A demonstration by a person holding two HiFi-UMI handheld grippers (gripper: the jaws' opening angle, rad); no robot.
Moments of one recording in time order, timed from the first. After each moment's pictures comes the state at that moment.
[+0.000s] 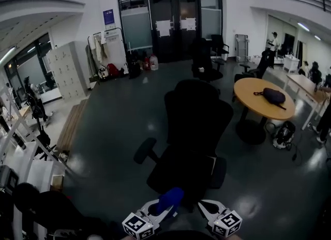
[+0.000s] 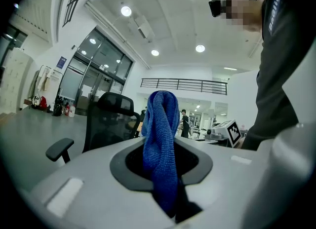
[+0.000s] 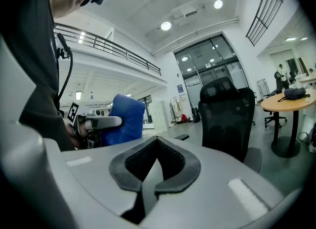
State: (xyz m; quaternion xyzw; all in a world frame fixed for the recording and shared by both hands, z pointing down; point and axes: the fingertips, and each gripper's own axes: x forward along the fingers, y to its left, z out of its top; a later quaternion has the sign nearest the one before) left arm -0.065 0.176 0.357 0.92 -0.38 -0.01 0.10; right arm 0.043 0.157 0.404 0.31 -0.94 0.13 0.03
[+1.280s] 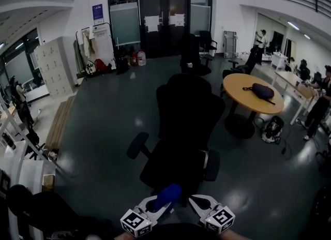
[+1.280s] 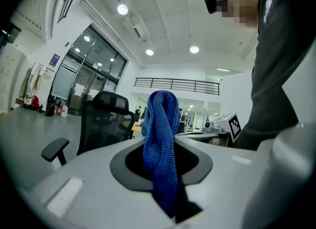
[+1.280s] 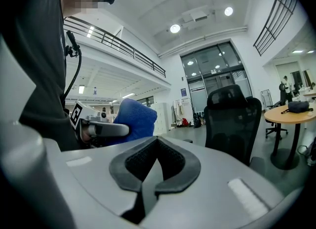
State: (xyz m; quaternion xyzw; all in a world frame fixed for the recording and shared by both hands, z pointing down) left arm -0.078 0.190 0.367 0.93 -0.35 -0.01 0.10; right arm 0.002 0.177 0.388 0.31 -0.95 0.08 0.03
